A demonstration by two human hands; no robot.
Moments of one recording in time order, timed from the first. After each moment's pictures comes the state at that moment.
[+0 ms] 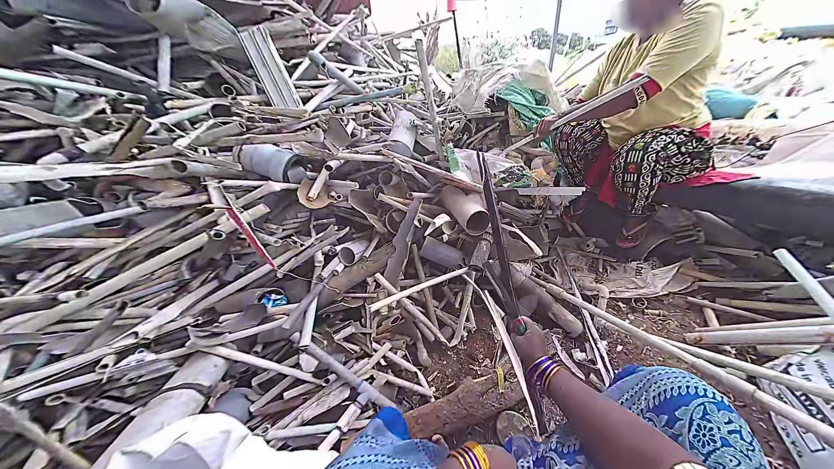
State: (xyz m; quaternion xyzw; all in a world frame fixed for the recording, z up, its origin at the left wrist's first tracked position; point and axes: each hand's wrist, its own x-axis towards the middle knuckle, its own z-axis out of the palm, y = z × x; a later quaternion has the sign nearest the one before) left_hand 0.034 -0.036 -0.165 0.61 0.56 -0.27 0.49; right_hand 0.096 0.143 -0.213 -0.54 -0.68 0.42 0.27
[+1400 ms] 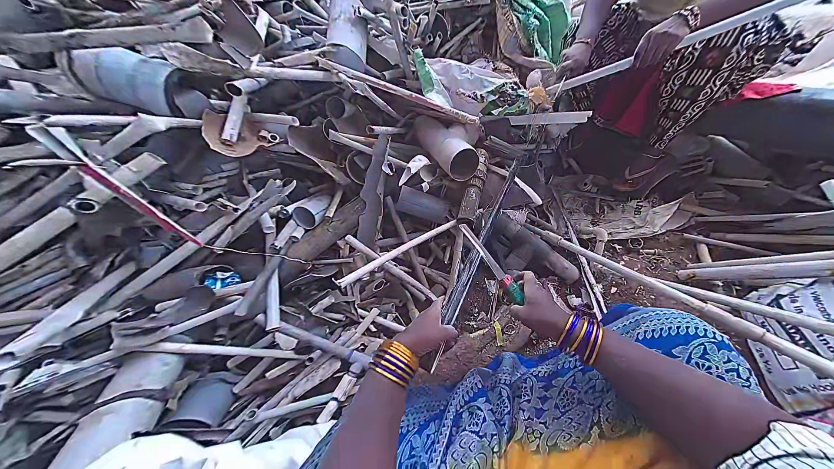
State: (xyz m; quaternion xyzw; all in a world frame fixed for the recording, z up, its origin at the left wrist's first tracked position) left_hand -0.113 0.045 -0.118 0.42 0.73 0.15 0.51; right_hand 0.101 0.139 -0.137 -0.50 -0.69 0.51 0.09
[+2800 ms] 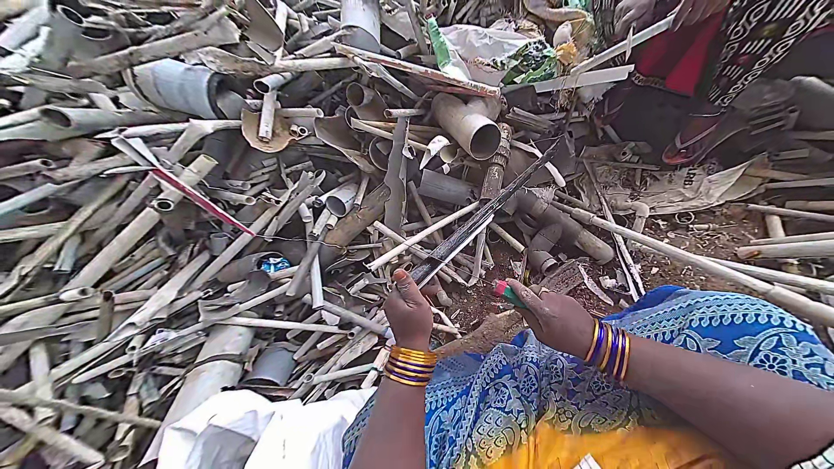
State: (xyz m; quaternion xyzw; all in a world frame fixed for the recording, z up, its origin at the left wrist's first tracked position) left_hand -0.104 0.017 -0.101 0.33 0.80 0.49 -0.01; right_hand 0.107 0.096 -0.162 -0.26 -0.91 0.21 0.25
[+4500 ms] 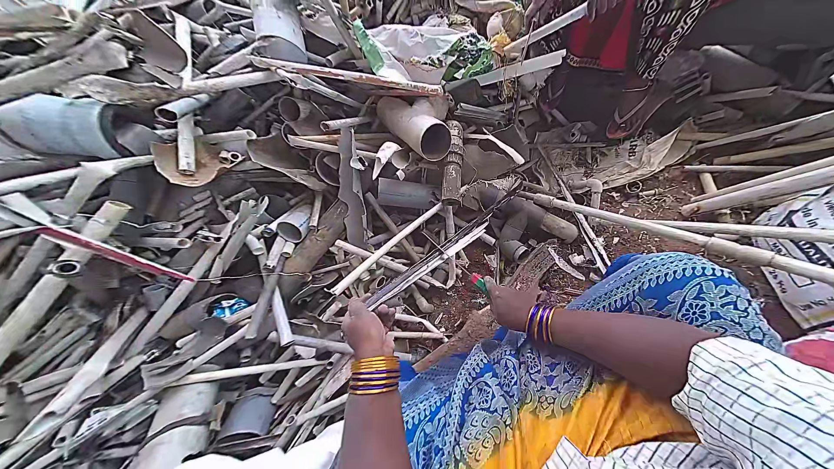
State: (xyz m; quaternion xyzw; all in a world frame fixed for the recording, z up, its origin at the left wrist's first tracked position) left_hand -0.131 0.033 -0.112 0.04 0.76 0.62 0.20; right_hand 0.070 0.120 -0.191 -0.40 -0.82 0.39 -0.12
